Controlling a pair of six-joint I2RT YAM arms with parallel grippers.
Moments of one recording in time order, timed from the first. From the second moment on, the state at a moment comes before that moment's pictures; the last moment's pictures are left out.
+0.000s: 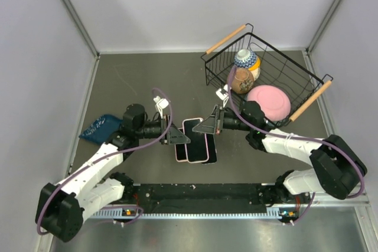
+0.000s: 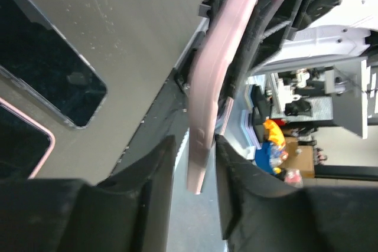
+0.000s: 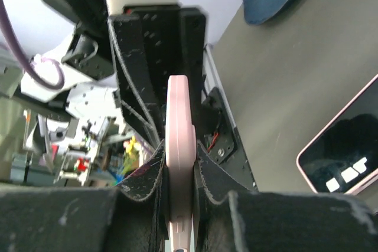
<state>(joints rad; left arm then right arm) -0.45 0.92 0.53 0.04 0.92 -0.82 0.70 1.33 0.54 0.81 -0.71 1.07</state>
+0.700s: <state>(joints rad) -0.45 1.00 0.78 -0.29 1.00 -0.52 0.71 1.25 0.60 0.57 -1.03 0.91</state>
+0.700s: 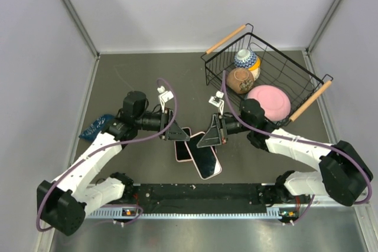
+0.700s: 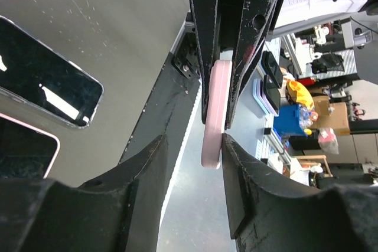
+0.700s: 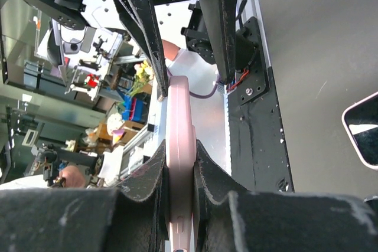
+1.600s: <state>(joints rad) -0.43 1.02 0.72 -0.20 1.03 -0.65 0.71 1.26 0.67 0.52 -0.96 0.98</state>
